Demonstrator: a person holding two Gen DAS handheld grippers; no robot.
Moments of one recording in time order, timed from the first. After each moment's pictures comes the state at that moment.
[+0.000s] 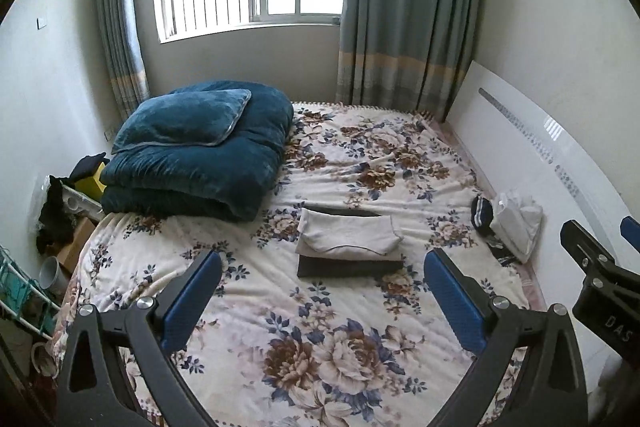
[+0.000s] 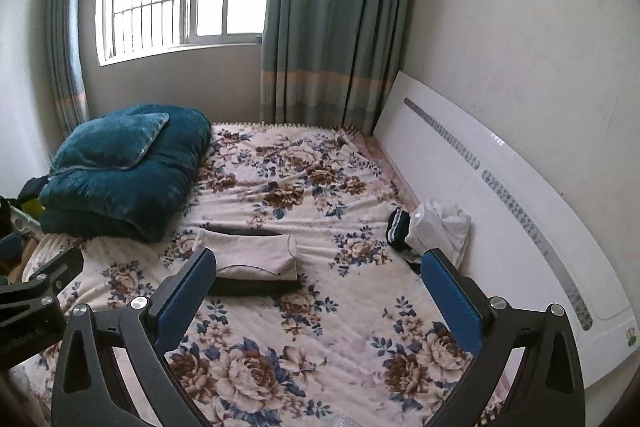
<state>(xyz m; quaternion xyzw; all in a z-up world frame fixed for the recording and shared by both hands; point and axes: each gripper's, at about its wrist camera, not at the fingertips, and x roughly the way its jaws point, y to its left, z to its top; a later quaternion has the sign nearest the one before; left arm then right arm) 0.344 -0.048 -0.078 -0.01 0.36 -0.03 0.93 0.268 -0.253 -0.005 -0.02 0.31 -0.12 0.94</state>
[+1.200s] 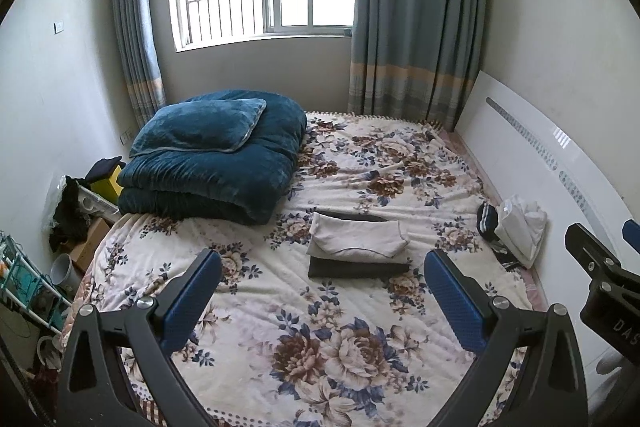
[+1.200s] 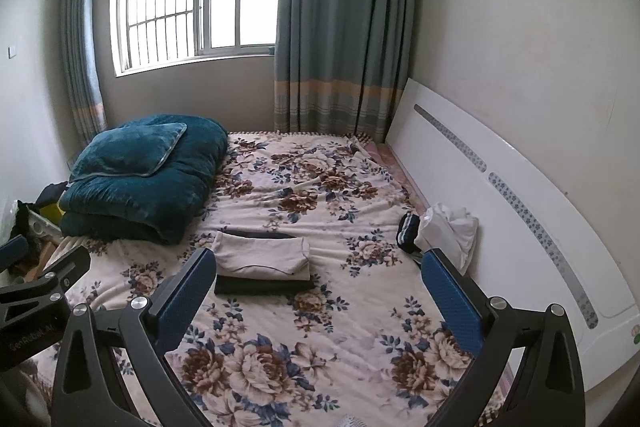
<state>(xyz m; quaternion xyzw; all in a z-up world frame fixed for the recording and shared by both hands) 0.312 -0.050 -0.065 -0.01 0.34 0.00 0.94 0.244 -0.260 0.018 -0.01 0.31 -0.08 0.95</state>
